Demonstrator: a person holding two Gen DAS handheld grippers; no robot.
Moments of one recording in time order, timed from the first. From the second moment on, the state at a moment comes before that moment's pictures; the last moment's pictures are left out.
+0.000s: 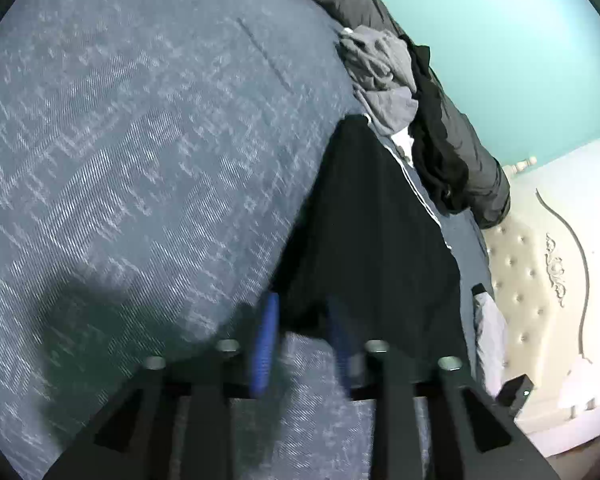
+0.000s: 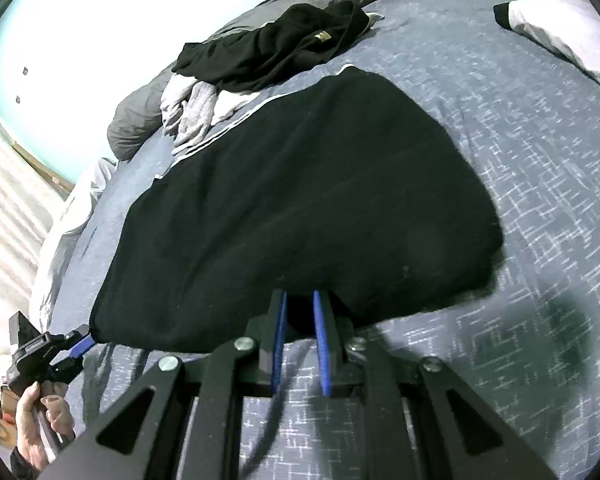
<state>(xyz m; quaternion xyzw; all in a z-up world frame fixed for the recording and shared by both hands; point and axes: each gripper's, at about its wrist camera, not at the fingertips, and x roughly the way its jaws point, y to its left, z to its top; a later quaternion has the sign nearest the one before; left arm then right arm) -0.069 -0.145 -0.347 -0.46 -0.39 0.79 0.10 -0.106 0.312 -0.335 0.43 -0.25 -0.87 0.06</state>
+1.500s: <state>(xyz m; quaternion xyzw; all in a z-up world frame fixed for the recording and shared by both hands) -0.078 -0.142 -0.362 -0.45 -0.42 0.79 0.09 -0.106 0.310 -0.337 0.43 -0.27 -0.86 0.08</state>
